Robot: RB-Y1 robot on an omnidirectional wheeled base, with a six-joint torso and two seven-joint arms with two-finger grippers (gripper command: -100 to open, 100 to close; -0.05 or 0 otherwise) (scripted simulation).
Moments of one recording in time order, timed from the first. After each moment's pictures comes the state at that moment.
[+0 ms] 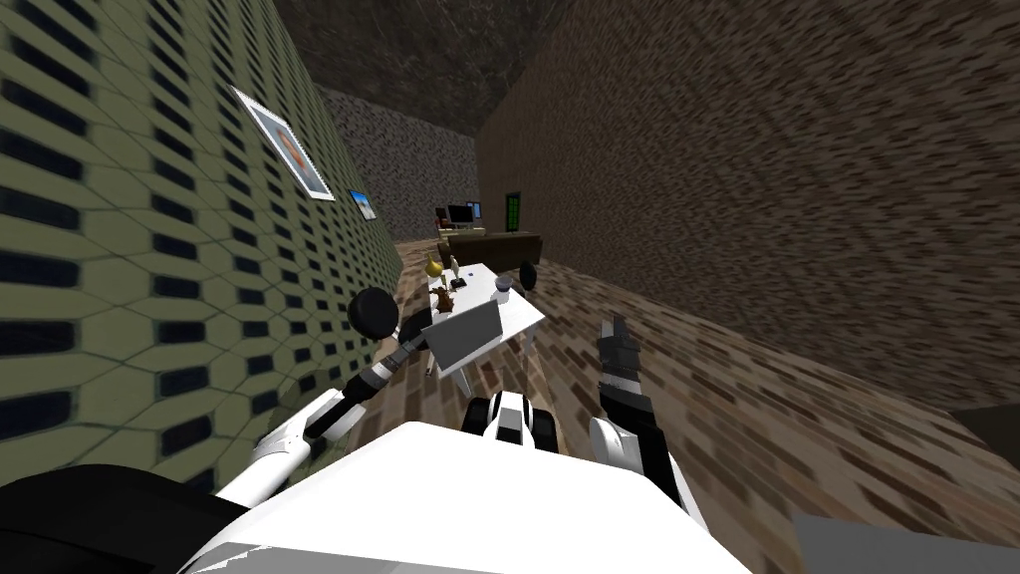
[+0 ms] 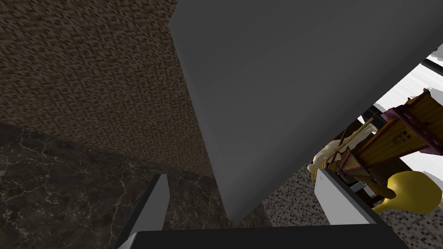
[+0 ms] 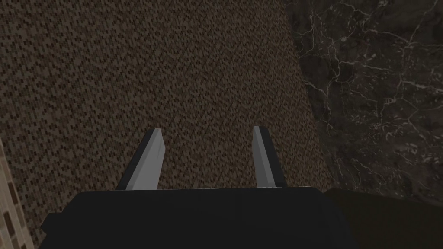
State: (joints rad) left arm 0.40 0.65 0.14 -1.32 -0.29 -0.92 0.15; right arm 0.54 0.00 0.06 -2.21 -0.04 -0.40 0.14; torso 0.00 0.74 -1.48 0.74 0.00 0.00
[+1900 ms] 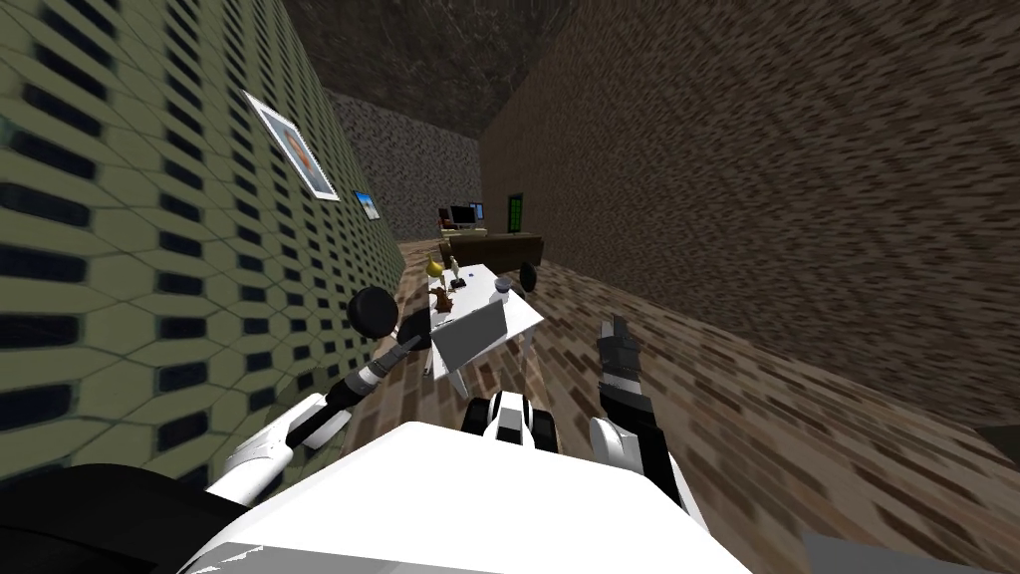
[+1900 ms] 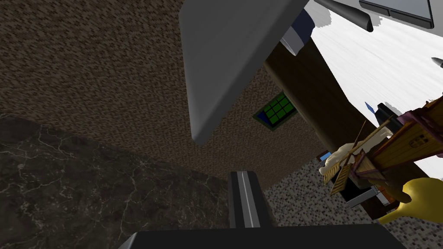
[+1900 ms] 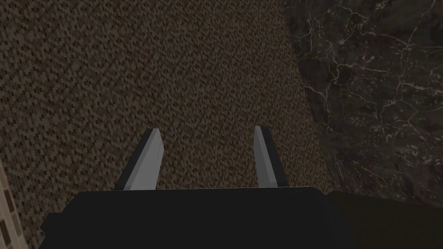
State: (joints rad) left arm 0.41 0.68 0.18 -1.25 -0.30 -1.06 0.19; right arm 0.54 0.00 0.06 -2.21 -0.04 -0.40 0.14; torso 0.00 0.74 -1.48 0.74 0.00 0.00
